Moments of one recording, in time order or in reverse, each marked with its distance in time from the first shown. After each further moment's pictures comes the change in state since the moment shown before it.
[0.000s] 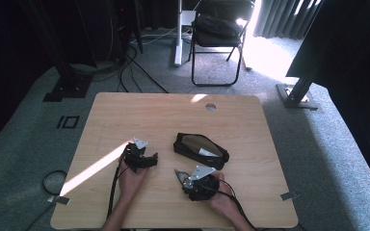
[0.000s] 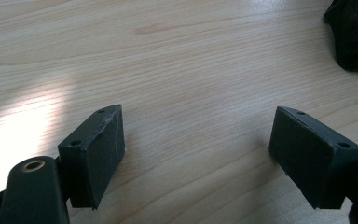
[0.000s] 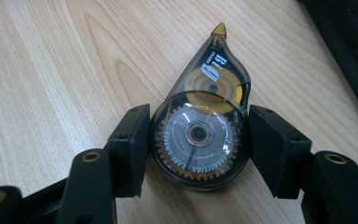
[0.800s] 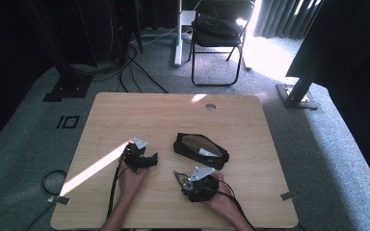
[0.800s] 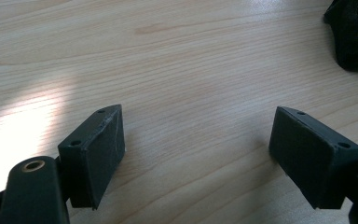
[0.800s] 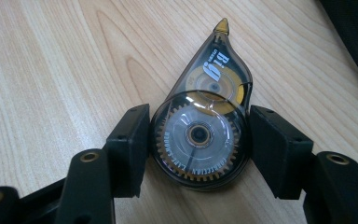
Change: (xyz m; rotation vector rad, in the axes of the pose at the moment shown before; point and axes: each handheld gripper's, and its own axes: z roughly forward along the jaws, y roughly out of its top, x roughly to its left) left arm 0.000 0.000 0.000 0.000 0.000 0.000; right arm 0.001 -0.002 0.002 0.006 0.036 -0.006
